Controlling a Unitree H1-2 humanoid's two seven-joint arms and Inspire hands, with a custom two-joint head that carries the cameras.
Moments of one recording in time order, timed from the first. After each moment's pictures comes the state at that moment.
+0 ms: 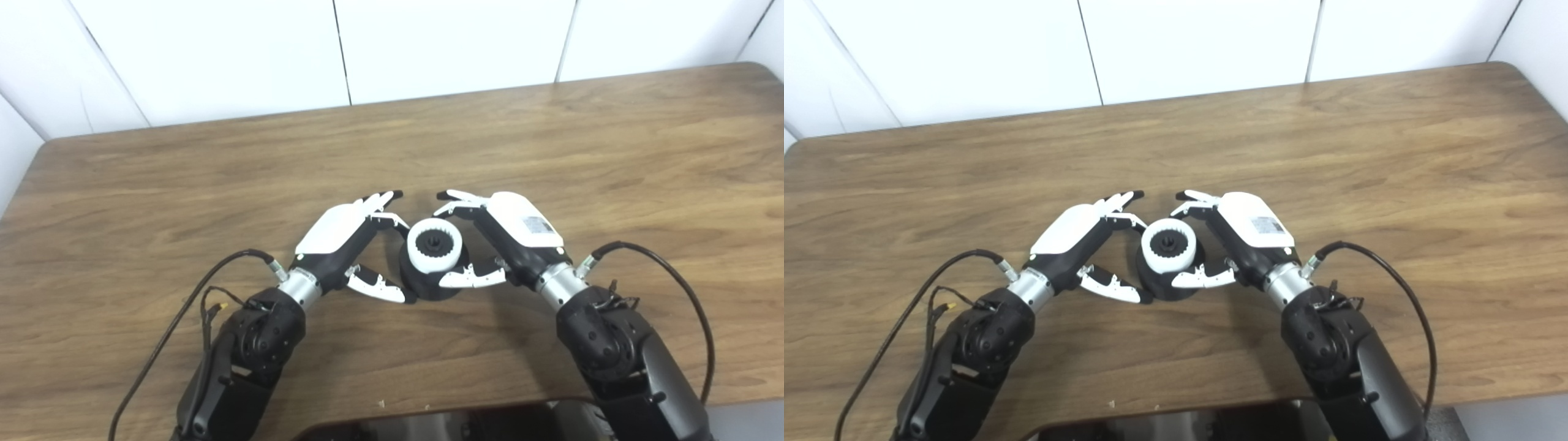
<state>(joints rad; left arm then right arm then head) -0.23 0.22 -0.36 -0.04 0.67 0.00 -0.29 -0.11 -0.22 0.31 -0.34 -0.82 0.19 0.31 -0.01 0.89</state>
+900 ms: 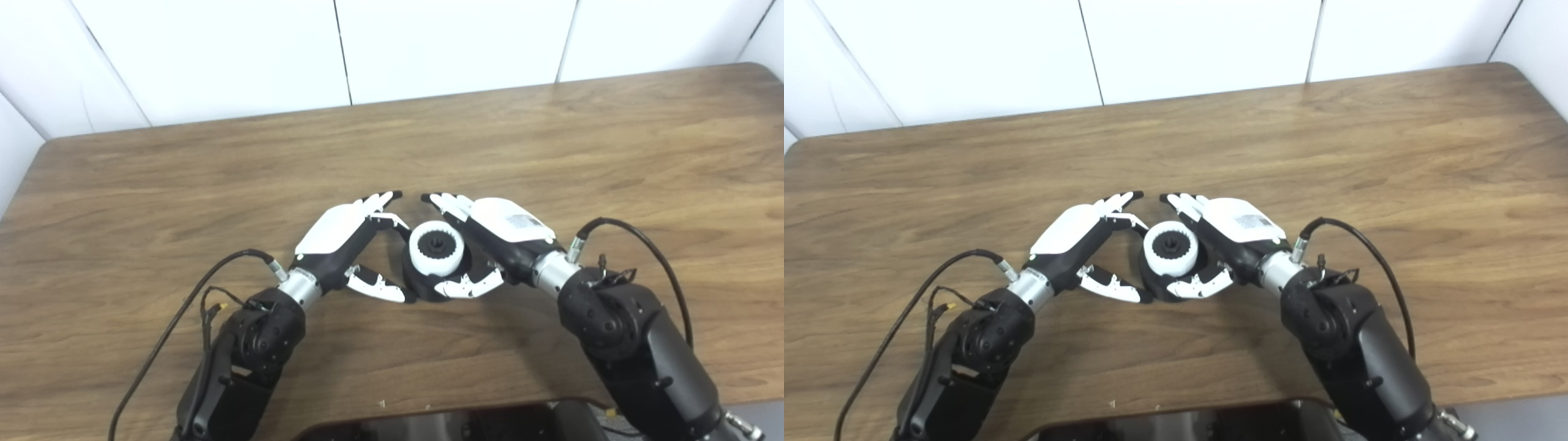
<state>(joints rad) -0.23 0.22 -0.36 -0.04 0.67 0.00 -0.29 -0.20 -0.29 0.35 -0.43 -0.88 0.32 0.63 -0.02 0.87</state>
